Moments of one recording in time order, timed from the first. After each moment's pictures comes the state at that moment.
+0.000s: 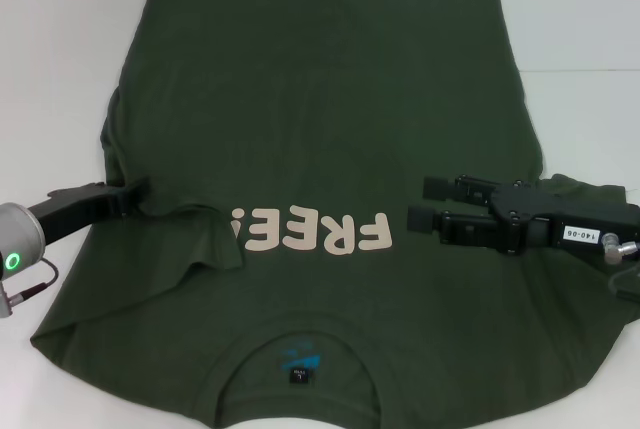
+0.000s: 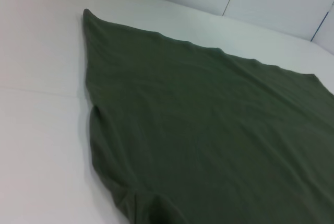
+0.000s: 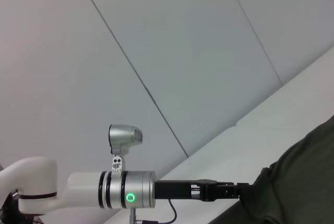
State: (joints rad) left arm -0.52 -2.16 0.58 0.60 1.98 0.85 -1.64; right arm 0.57 2.07 -0.65 -0.54 -1.90 -1.64 1.58
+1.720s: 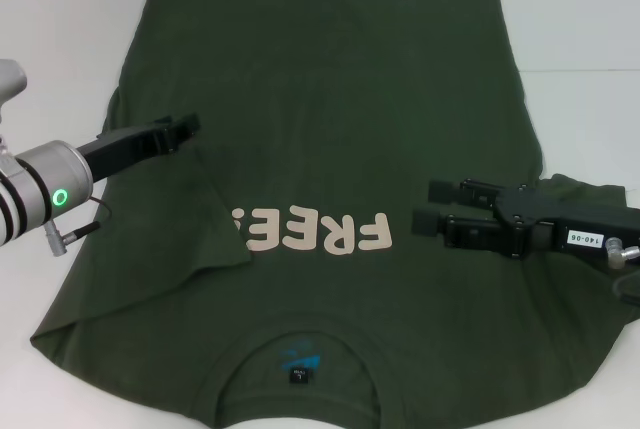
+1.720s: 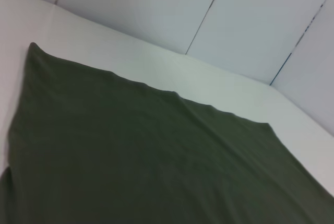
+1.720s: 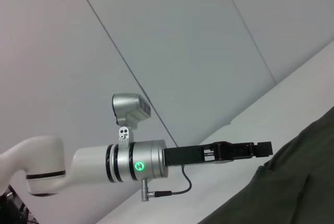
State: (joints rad) left arm -0.63 -2.17 0.60 0.57 1.89 0.85 -1.71; right arm 0.56 2.07 -0.65 -0.54 -1.90 -1.64 1.57
